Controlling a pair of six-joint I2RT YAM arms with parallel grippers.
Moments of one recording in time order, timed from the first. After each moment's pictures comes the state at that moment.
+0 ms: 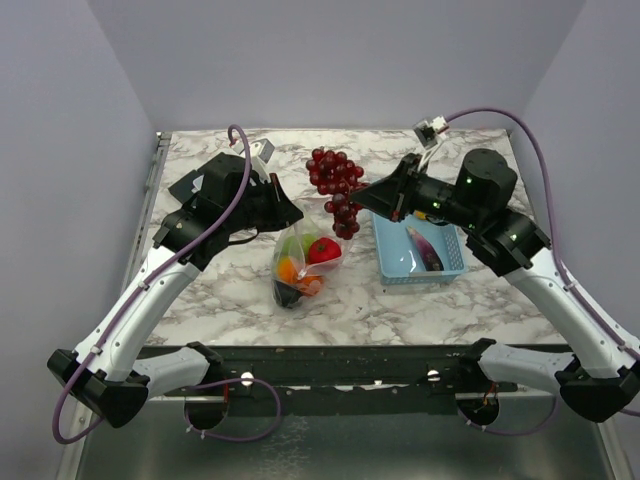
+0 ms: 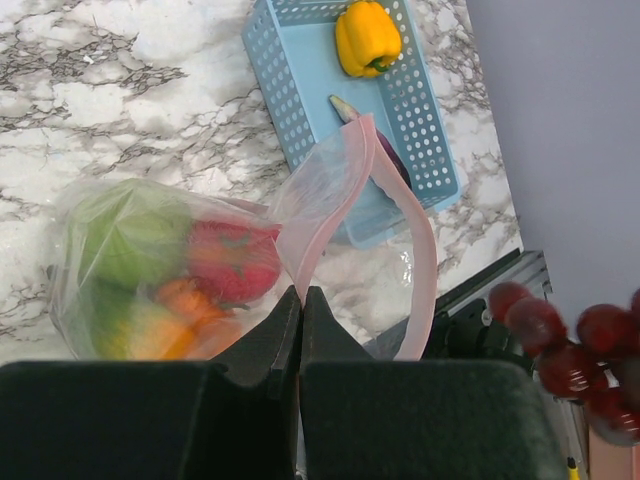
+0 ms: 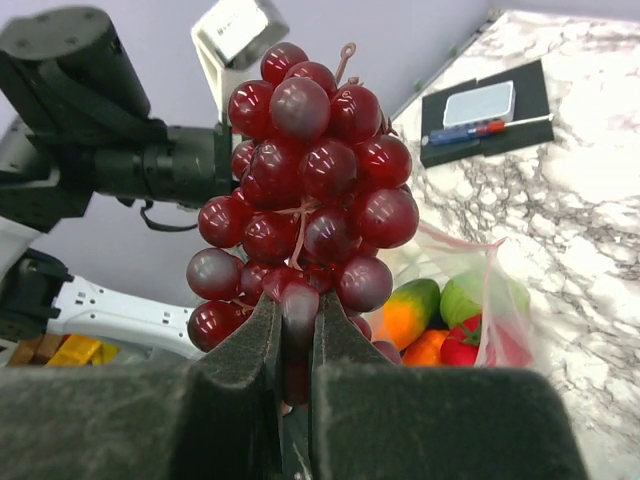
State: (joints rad) left arm -0.55 1.13 1.32 -0.68 0.20 -0.60; right arm 0.63 1.11 1.35 -0.30 -0.43 0.51
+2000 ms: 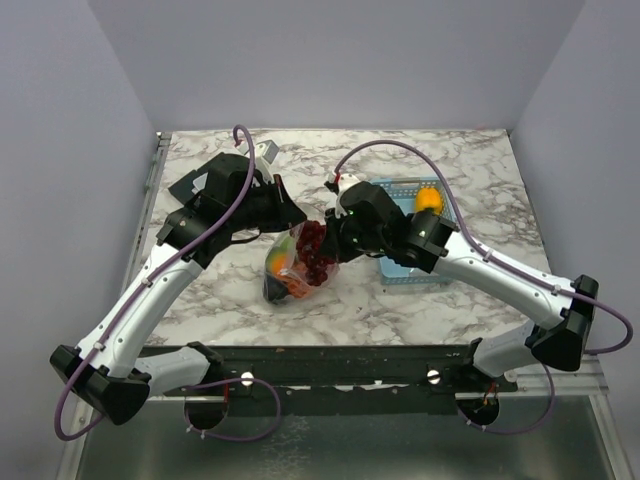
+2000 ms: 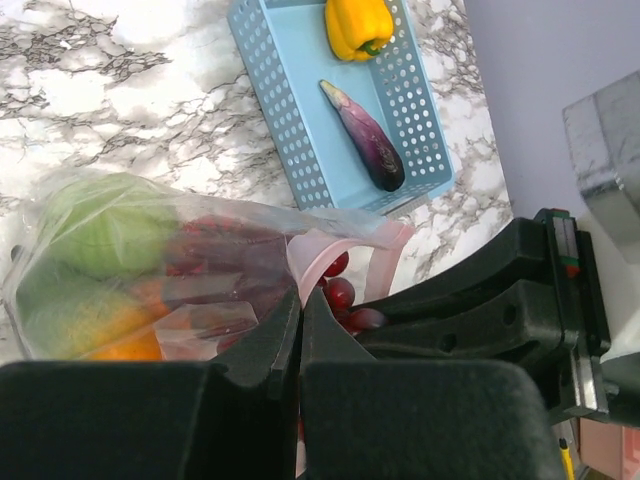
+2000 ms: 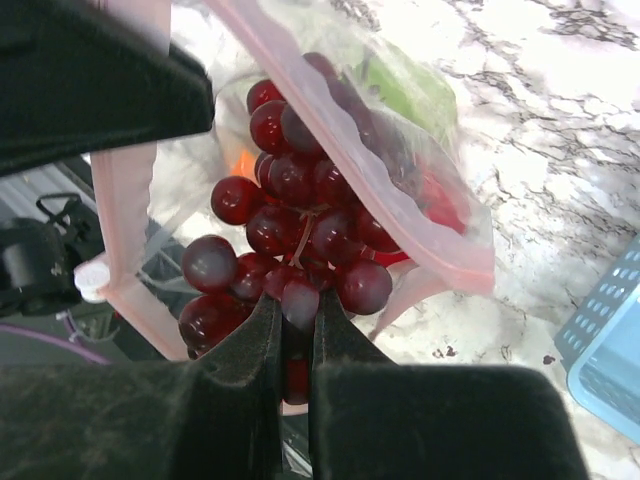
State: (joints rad) left arm -0.55 1.15 1.32 -0.68 0.23 -0.60; right arm 1.00 1.42 1.40 -0.64 0.07 0.44
